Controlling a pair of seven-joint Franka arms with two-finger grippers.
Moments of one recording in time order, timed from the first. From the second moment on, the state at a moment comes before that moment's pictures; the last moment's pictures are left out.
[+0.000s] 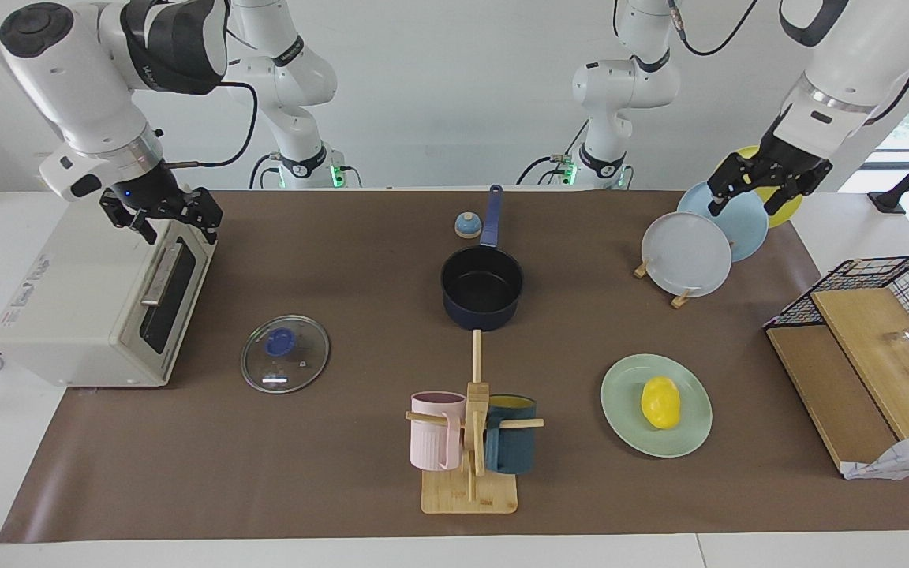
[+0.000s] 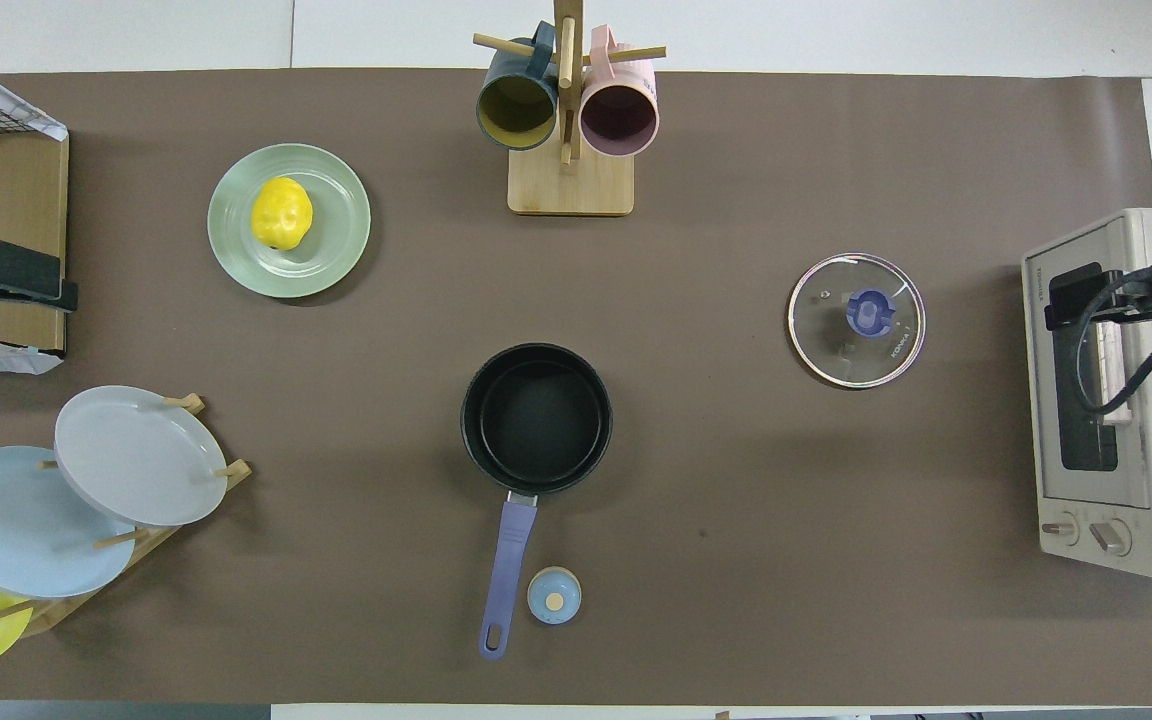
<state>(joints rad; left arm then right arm) -0.08 -0.02 0.02 -1.51 -0.05 1.47 -0.04 0.00 -0.02 -0.08 -1.73 -0.02 1.68 -0.06</state>
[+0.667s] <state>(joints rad) -0.08 -0.08 0.02 -1.57 -0.05 1.43 -0.05 0.00 -0.02 -0.08 -1.73 -0.02 1.68 -0.06</state>
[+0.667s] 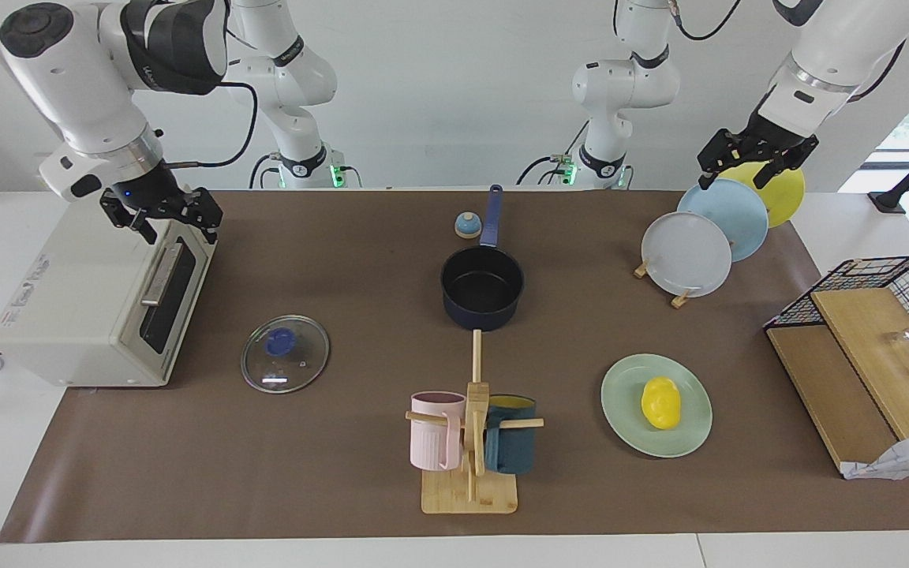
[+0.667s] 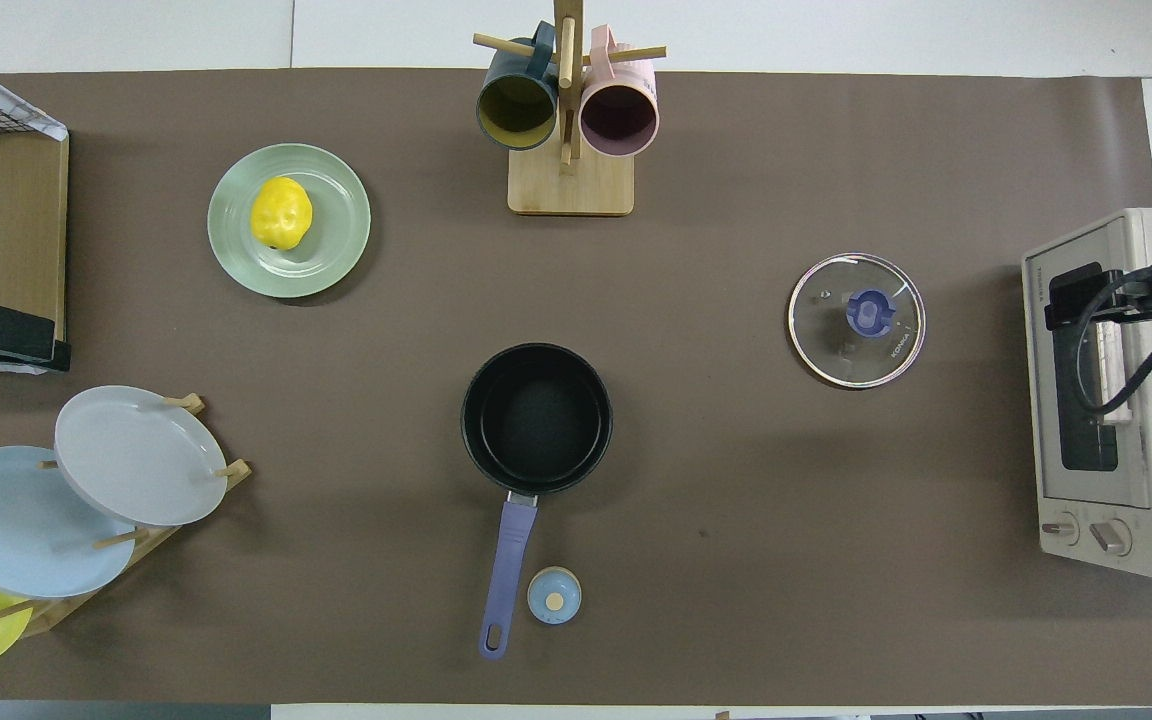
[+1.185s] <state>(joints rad) -0.08 -0.06 0.02 -1.57 -0.04 1.47 -0.05 0.00 -0.02 -0.08 -1.73 -0.02 1.68 -0.06</state>
